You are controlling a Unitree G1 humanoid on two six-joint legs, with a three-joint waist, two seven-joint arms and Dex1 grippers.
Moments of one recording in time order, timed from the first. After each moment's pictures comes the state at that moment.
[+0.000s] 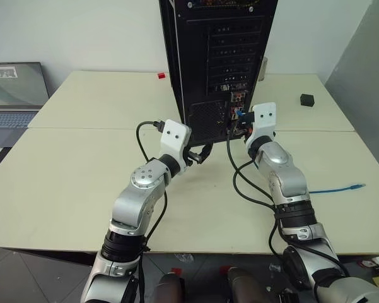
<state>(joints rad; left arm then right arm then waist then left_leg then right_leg) -0.47 0.22 -0.11 -0.26 -0.22 0.62 -0.29 -0.70 -0.10 -0.01 0.18 0.09 0.38 0.08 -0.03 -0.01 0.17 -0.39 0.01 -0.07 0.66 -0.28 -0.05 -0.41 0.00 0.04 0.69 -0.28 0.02</state>
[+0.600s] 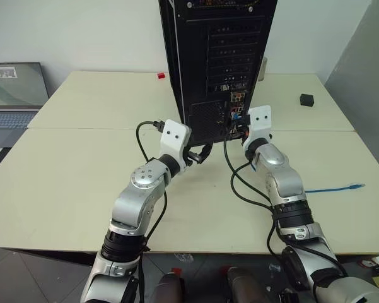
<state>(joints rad) -0.47 0.22 -0.11 -0.26 -0.21 0.62 -0.29 -0.70 -0.09 0.00 0.23 0.07 0.36 0.09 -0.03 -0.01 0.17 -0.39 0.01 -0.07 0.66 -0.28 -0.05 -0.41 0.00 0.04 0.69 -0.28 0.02</state>
